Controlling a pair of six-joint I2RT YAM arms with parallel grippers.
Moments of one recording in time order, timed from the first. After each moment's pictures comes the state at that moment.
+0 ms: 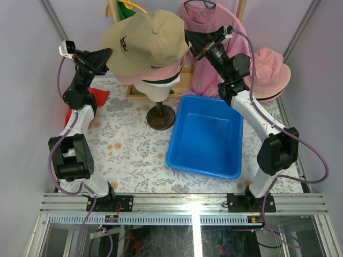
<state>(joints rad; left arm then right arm) 0.18 1.61 1.23 1.54 0.67 -2.10 0.42 1.74 1.62 0.77 -0.38 1.79</state>
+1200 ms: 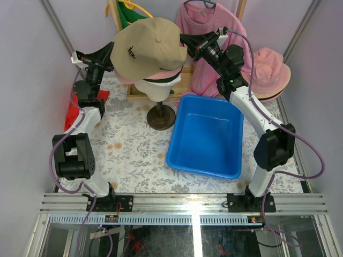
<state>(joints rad) 0.12 1.63 1.16 1.23 0.37 -2.10 0.40 1.80 1.72 0.50 -0.38 1.64</state>
